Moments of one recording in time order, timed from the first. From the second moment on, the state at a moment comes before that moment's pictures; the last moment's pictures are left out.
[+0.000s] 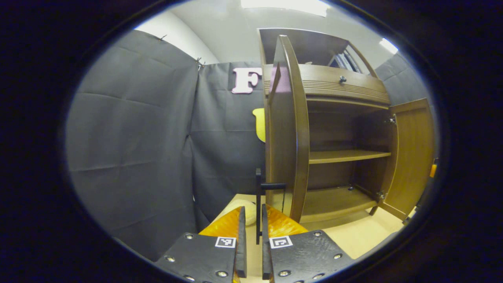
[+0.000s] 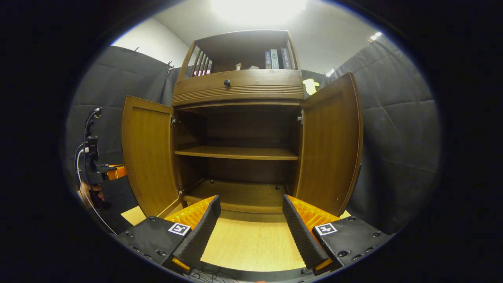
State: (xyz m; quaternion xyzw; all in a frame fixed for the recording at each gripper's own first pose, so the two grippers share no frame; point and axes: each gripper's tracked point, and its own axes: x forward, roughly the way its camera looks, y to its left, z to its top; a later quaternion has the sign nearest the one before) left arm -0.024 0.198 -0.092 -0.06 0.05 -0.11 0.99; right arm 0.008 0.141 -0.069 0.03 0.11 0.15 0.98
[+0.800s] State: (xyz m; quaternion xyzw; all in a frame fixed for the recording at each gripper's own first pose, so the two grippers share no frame) left arm -0.036 0.216 -0.085 -0.05 0.03 -0.10 0.99; right arm -0.013 0.104 -0.057 0.04 0.10 0.14 0.98
